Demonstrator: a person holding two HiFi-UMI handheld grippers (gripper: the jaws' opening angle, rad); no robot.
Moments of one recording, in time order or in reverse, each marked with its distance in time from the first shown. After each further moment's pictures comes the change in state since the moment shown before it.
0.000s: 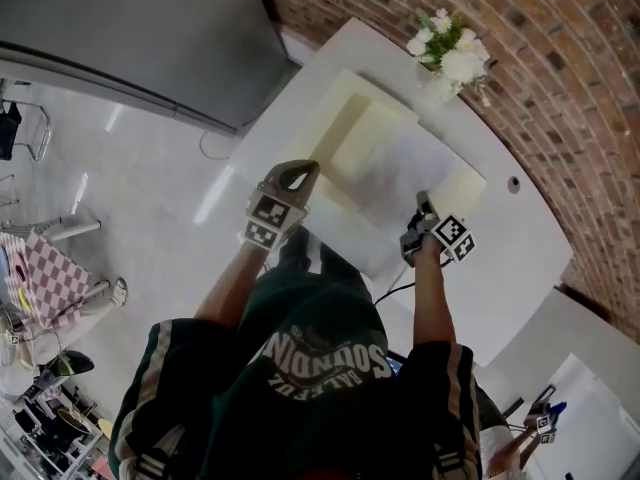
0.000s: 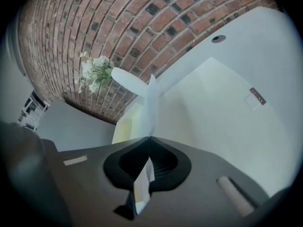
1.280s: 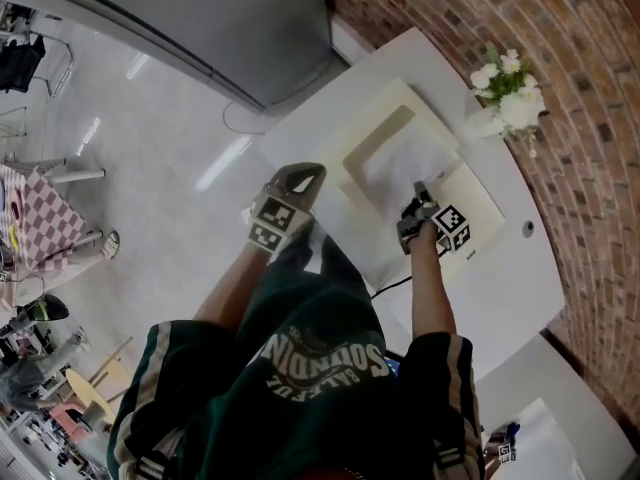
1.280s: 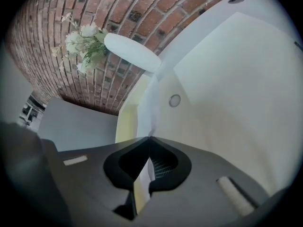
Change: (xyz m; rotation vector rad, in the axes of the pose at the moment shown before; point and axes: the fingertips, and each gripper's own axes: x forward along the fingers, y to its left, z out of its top) left arm -0.042 0.044 -0.030 -0.111 0.022 0.137; right arm 0.099 0.048 -0.039 0.081 0.157 0.049
